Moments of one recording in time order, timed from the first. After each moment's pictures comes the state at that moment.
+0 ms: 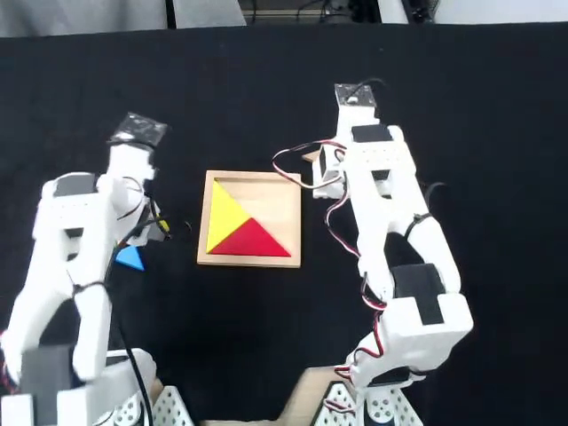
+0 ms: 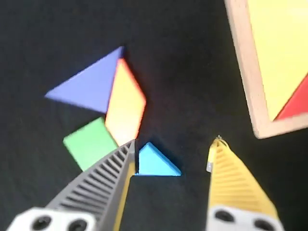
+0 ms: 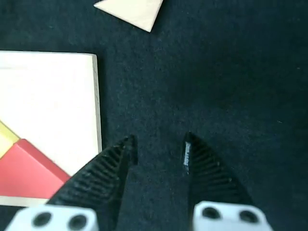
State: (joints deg) left arm -11.3 -11.7 34.3 61.8 -32.7; right arm -5.3 10.9 11.6 67.4 -7.0
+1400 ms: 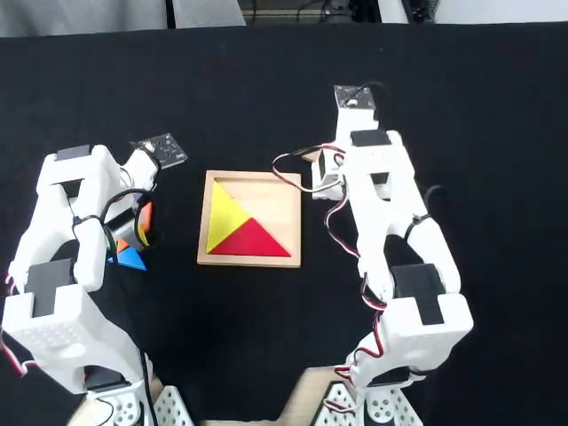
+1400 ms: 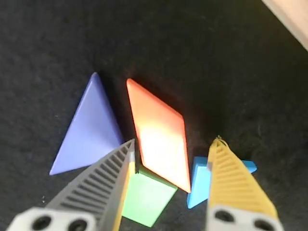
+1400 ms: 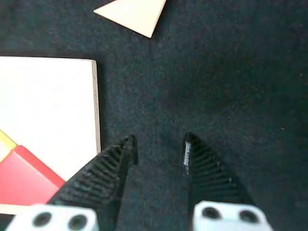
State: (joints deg) left arm -16.6 14.8 16.3 64.3 -67.0; right arm -5.3 10.9 13.7 64.0 -7.0
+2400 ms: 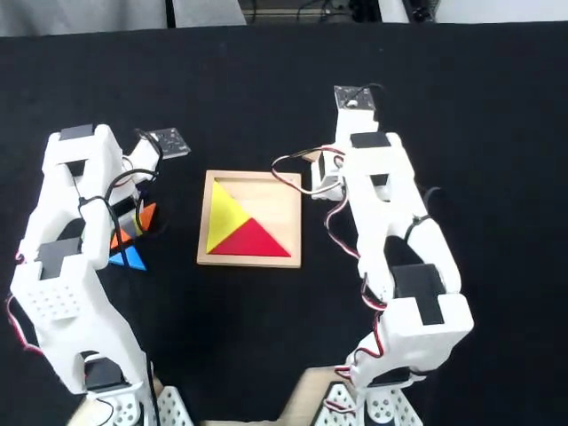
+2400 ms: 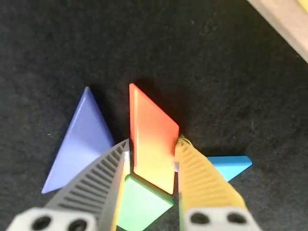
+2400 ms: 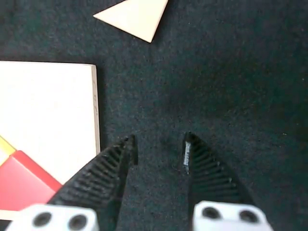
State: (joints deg) left arm -15.9 27.4 -0.7 76.5 -69.2; right arm -5.3 10.9 14.5 62.3 -7.0
